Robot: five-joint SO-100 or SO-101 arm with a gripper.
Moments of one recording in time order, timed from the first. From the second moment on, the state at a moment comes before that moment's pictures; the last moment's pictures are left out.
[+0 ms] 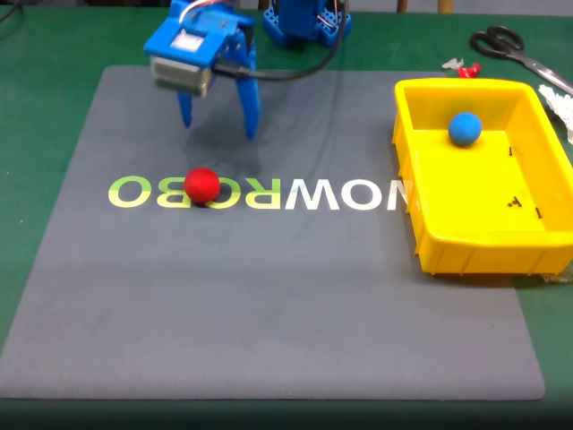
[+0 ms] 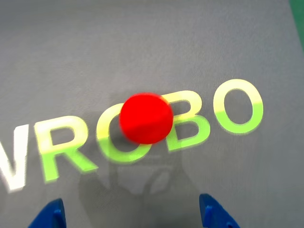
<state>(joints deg) 23.5 89.4 99.4 45.0 -95.6</state>
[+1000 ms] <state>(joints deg) 23.8 62.8 77.6 45.0 -96.3</state>
